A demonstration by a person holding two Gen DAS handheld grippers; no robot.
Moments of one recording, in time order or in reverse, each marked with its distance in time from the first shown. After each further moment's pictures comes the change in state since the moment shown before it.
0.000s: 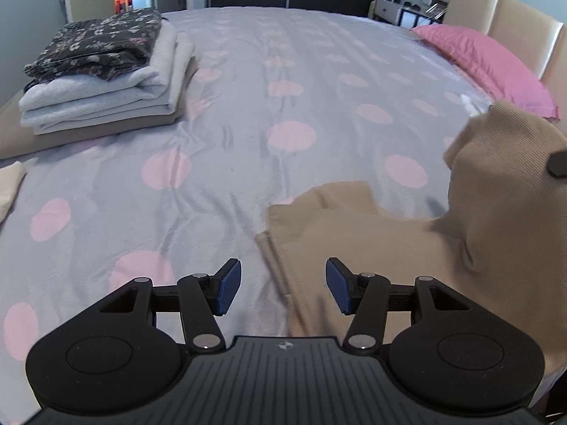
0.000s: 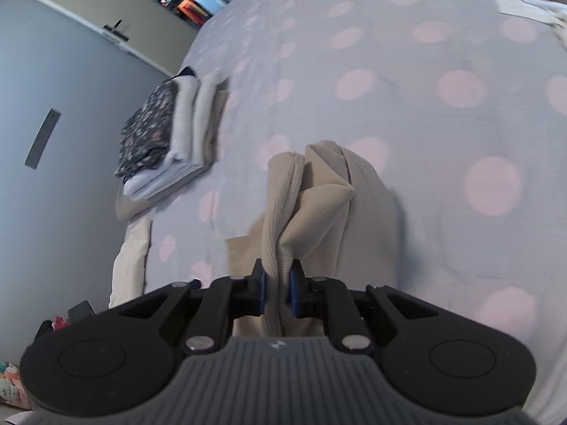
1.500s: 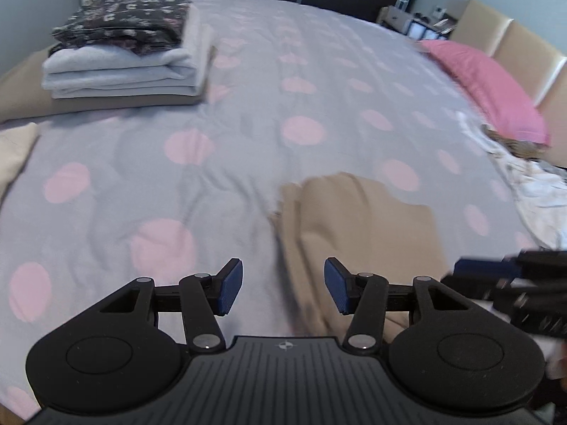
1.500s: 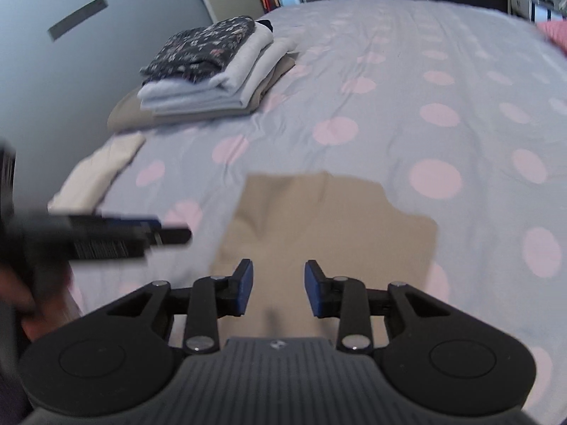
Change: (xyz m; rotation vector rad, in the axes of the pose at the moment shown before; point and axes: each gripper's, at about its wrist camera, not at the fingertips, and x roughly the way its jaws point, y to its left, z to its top) left arm -0.041 0.033 -0.010 -0.102 0.020 -0.108; right arm 0.067 0.063 -0.109 -0.502 -0.081 -0.177
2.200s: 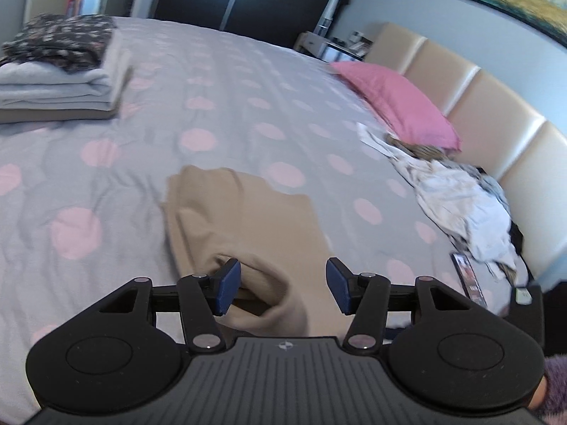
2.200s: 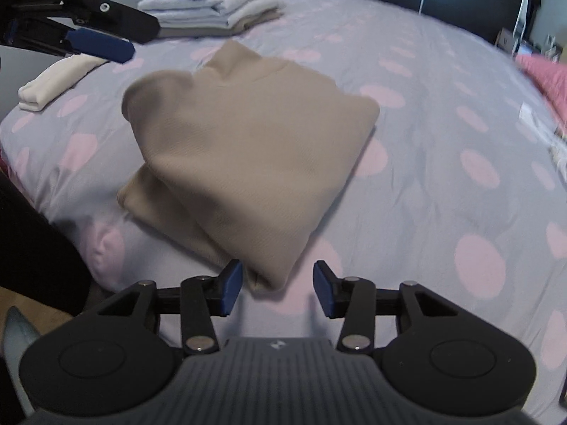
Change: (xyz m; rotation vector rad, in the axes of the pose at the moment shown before) left arm -0.044 -0.051 -0.051 0.068 -0.106 -0.269; right arm -0.013 -0.002 -0.139 -0.230 0.017 -0.212
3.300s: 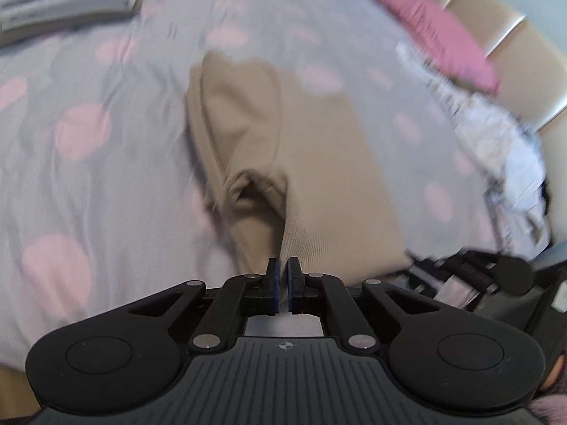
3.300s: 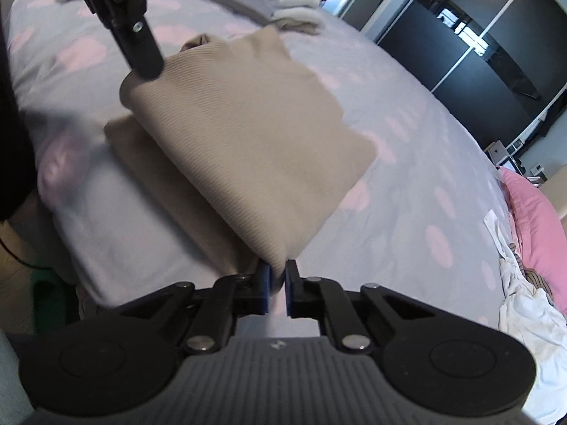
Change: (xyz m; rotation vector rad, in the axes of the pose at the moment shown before) left arm 0.045 0.019 -0.035 -0.091 0.314 0.106; right arm 0.014 0.029 -0.025 -0.388 -0.013 -0.206
